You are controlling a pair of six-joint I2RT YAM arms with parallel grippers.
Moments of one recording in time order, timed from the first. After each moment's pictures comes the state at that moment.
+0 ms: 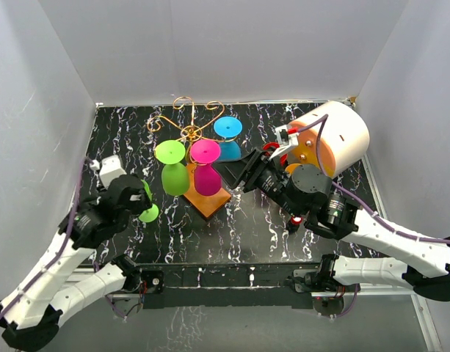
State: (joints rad) left arm -0.68 0.73 1.06 -1.16 -0.64 -0.80; right arm 1.14 0.98 1.12 -0.05 0.37 0.73
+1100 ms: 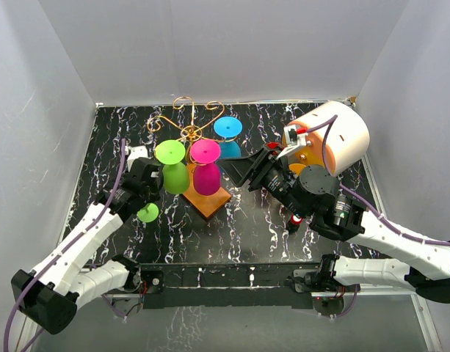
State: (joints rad) left arm -0.51 0.98 0.92 -0.84 -0.49 -0.53; right arm 1.14 0.95 1.12 -0.07 0.40 0.73
